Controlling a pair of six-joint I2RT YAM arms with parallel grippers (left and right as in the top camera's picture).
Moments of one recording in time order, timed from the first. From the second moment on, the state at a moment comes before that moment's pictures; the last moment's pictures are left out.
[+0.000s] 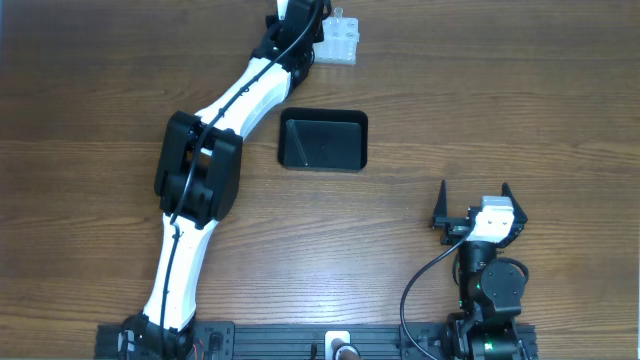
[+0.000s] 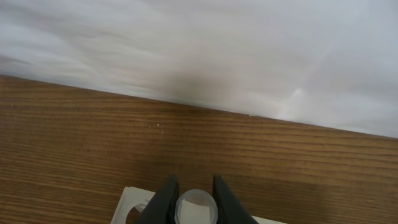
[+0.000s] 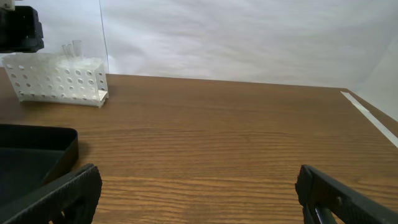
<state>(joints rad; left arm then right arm) -0.43 2.43 1.97 -0.08 -0.45 -0.35 0.05 0.02 0.01 -0.06 0.14 -0.08</state>
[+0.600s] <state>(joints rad) -0.42 2.42 2.03 -0.07 -0.45 -0.30 0.05 0.02 0.01 -0.06 0.14 -0.08</state>
